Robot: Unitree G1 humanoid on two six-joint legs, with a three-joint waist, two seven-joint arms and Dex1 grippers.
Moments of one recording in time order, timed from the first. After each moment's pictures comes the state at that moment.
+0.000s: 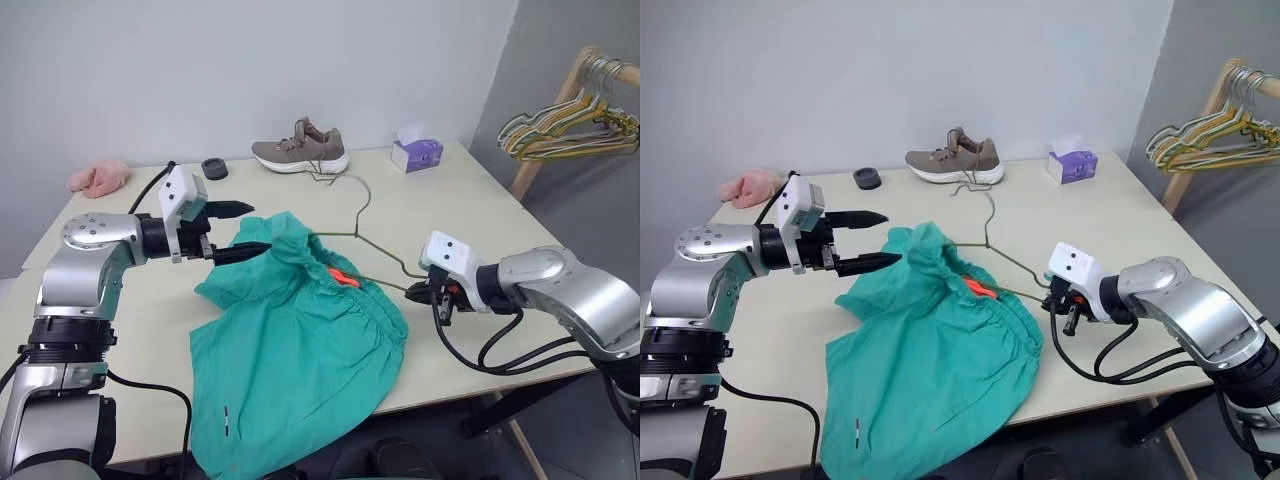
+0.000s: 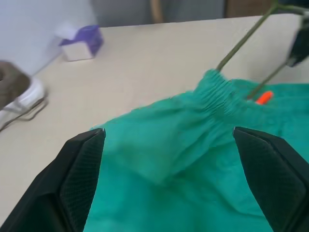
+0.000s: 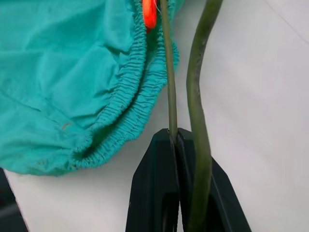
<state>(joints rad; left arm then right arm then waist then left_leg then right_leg) -0.60 0.83 0.03 0.20 -0.39 0.34 -1.30 -0.59 -0.92 0.39 -0.46 0.39 0.95 0.85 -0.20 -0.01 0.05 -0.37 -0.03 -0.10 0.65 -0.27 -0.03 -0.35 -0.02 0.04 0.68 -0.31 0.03</state>
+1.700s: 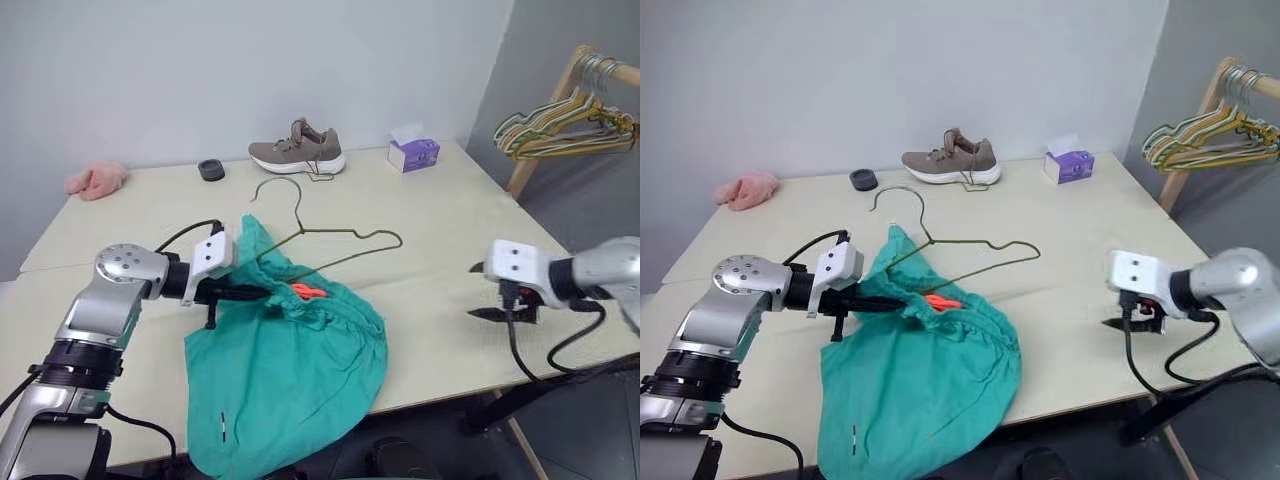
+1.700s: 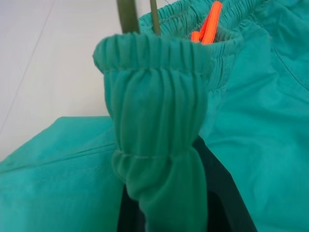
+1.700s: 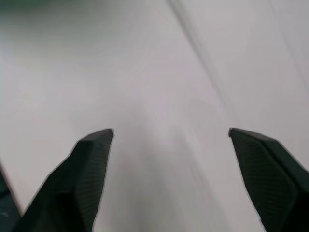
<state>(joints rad) -0.46 0.83 -0.08 0.19 -0.24 0.20 -1.38 -0.31 -1.14 0.12 -0.34 0.28 0.59 1.12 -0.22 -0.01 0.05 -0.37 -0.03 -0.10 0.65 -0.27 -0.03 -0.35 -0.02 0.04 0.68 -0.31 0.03</state>
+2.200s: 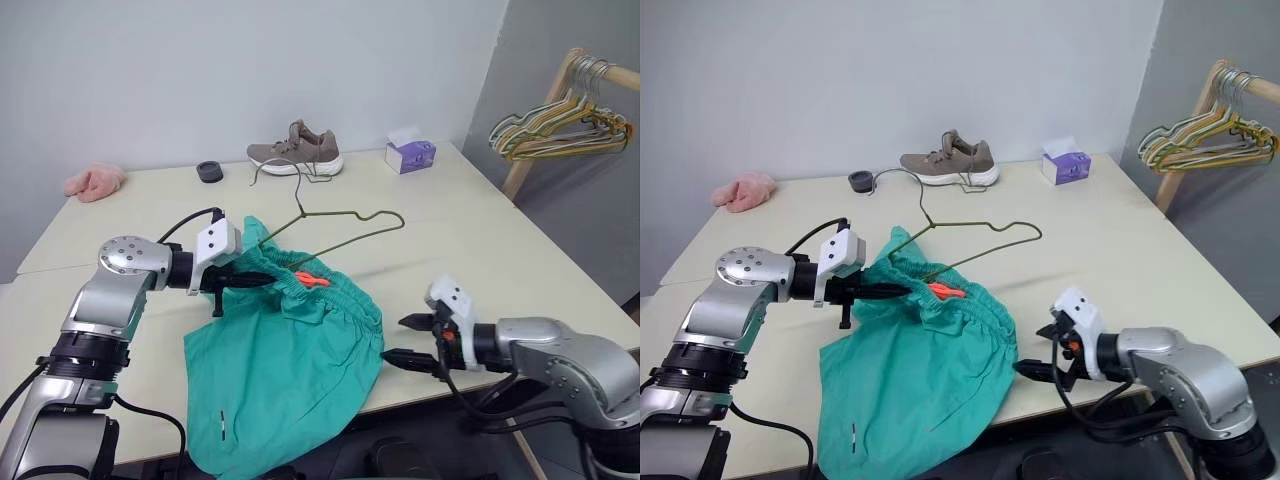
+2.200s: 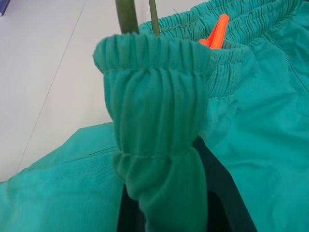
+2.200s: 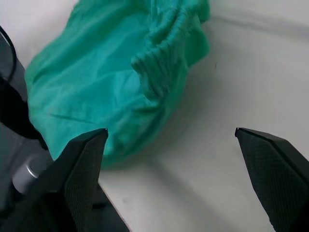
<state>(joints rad) -0.51 0.81 -0.08 0.21 -0.24 0.21 -1.34 -0.20 -0.56 0.08 -0.59 0.63 1.22 0.68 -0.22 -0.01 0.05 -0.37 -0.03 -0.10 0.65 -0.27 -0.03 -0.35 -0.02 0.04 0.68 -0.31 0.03</state>
